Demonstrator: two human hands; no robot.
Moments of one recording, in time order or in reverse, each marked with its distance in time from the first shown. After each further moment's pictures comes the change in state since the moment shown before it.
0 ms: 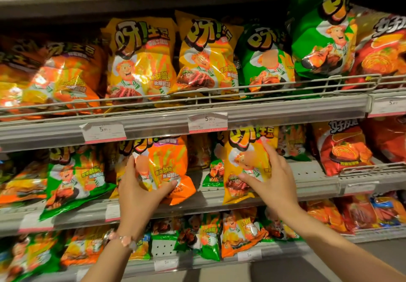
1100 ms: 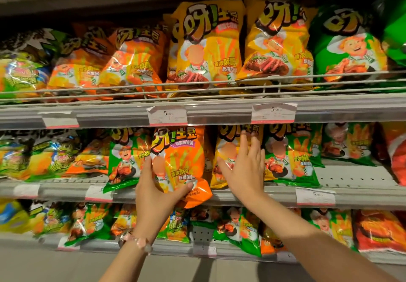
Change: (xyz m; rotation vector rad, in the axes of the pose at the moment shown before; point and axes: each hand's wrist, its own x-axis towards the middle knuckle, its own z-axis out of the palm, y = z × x) left_hand -0.006 -0.047 -0.071 -0.004 0.020 -0.062; right_hand -0.008 -0.115 0.143 -0.207 -0.095 -0.106
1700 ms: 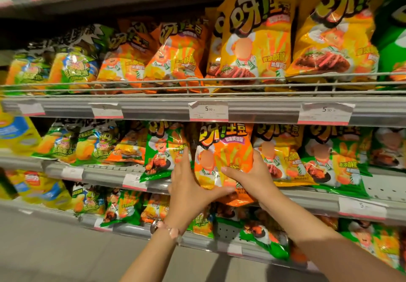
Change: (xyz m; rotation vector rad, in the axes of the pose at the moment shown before) left_hand 0.007 -0.005 -0.017 0.152 -0.122 -0.018; right_hand -0.011 -0.040 0.027 0.794 -0.363 0.224
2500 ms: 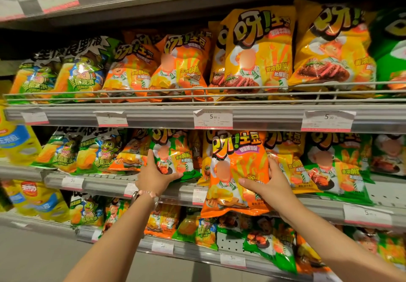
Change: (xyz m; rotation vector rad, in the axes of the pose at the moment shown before) left_hand 0.102 -0.098 -0.048 0.282 0.141 -0.210; right_hand -0.007 0.006 -0.027 -0.003 -0.007 -0.001
